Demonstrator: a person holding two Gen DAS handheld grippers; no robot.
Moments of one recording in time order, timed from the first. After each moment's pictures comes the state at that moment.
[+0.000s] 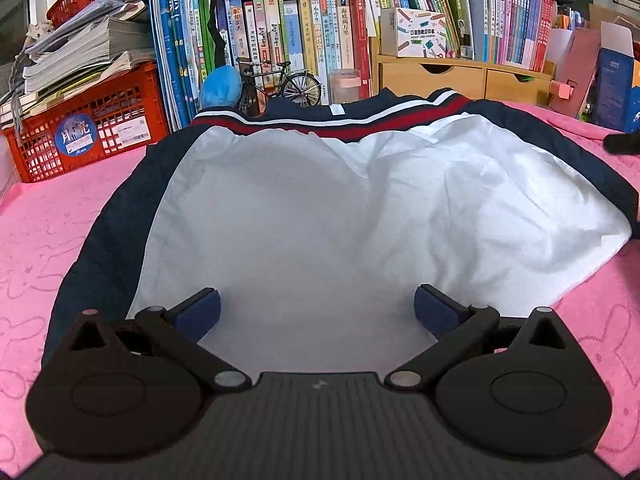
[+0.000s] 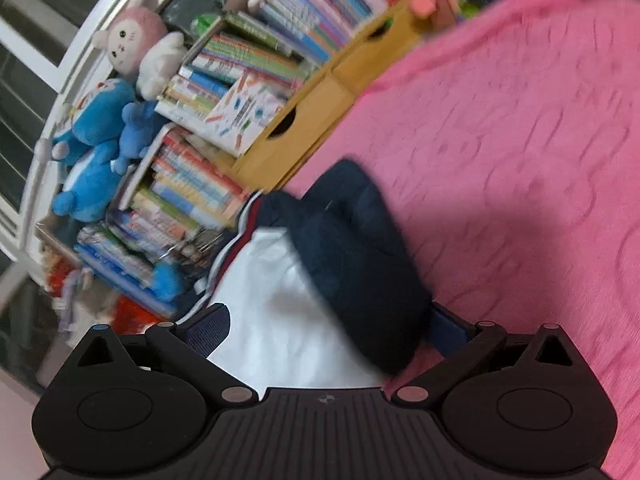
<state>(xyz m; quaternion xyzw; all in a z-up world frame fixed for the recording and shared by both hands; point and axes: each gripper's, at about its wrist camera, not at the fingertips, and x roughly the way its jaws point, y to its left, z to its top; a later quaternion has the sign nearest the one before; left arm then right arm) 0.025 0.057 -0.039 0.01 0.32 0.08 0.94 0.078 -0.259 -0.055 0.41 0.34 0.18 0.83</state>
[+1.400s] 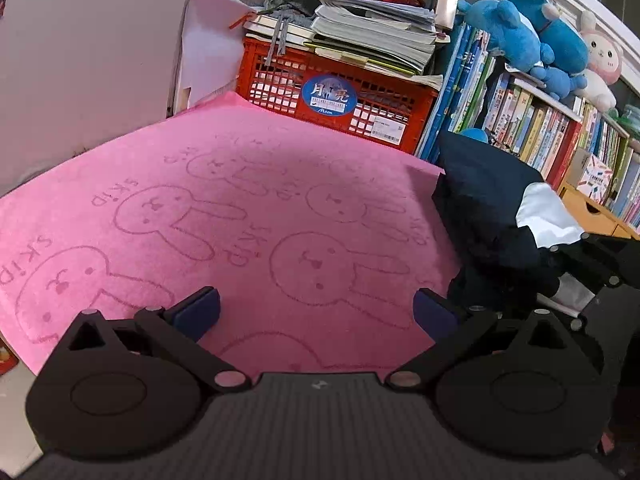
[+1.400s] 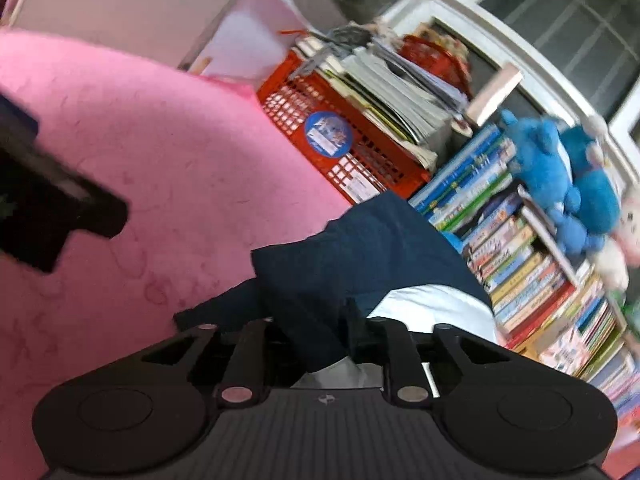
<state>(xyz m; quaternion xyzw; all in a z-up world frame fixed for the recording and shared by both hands) -0.139 0.259 -0.029 -0.19 0.24 0.24 0.92 -0.070 0.190 -0.060 -0.42 0.07 0.27 0.86</state>
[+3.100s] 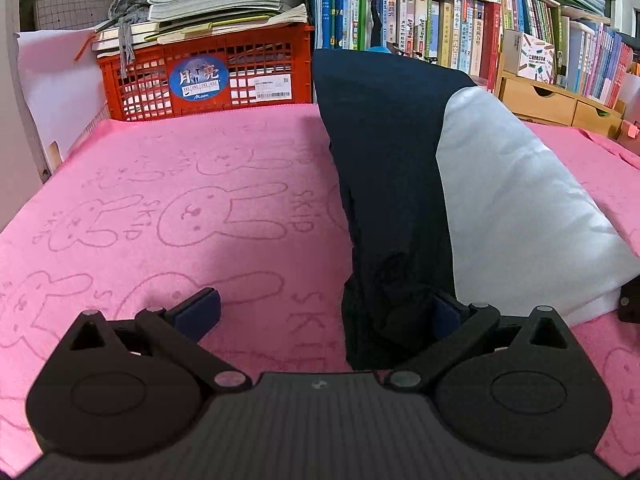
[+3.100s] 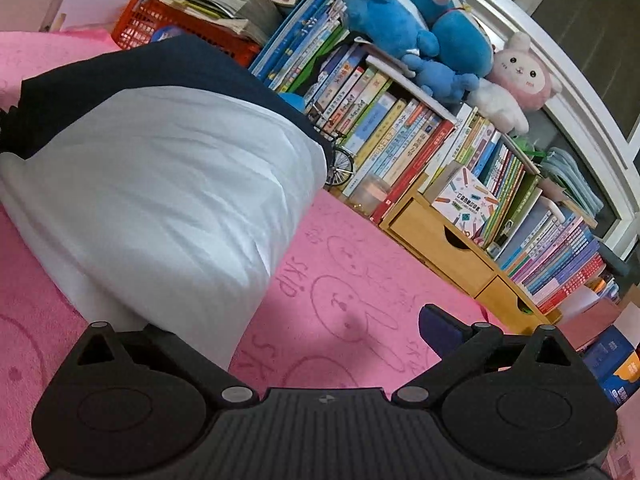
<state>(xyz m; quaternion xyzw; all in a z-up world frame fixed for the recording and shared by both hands) -0.040 0.214 -0.032 -0.05 0.33 0.15 0.93 -0.018 0.025 -0.045 -0.33 0.16 0.13 0.92</state>
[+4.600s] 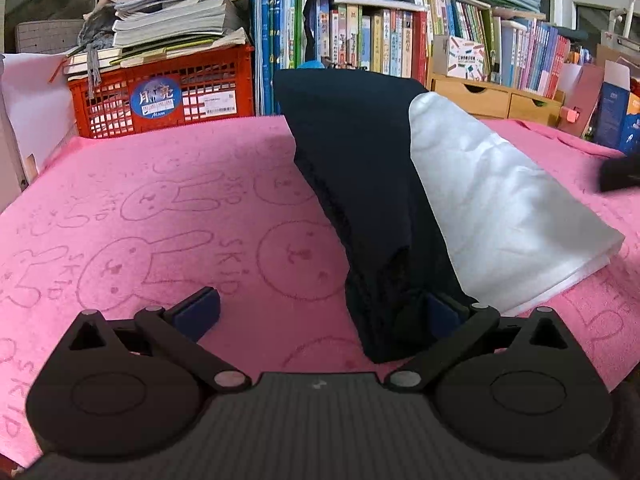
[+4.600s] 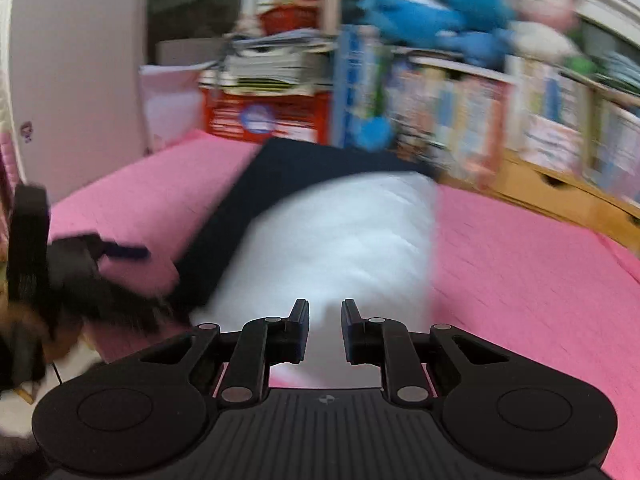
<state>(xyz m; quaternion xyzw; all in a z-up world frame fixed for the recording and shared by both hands) -0.091 0.165 -0.036 -0.03 0.29 0.08 0.95 -0.063 -0.001 0.042 -0.12 0.28 0.35 0.89</state>
